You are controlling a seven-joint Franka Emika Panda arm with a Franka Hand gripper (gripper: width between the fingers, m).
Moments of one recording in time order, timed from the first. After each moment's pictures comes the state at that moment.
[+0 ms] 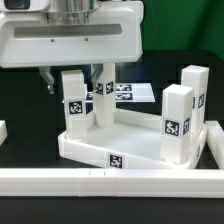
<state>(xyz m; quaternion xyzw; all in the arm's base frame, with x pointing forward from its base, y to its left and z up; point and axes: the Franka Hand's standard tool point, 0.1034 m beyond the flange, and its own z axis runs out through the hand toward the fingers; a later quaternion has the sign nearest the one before) 0.577 -0.088 0.102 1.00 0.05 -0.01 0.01</state>
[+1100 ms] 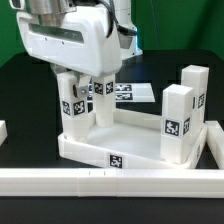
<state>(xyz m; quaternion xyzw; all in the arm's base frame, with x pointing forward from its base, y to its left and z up) 0.578 -0.088 0.100 0.88 -0.48 -0.02 -0.04</state>
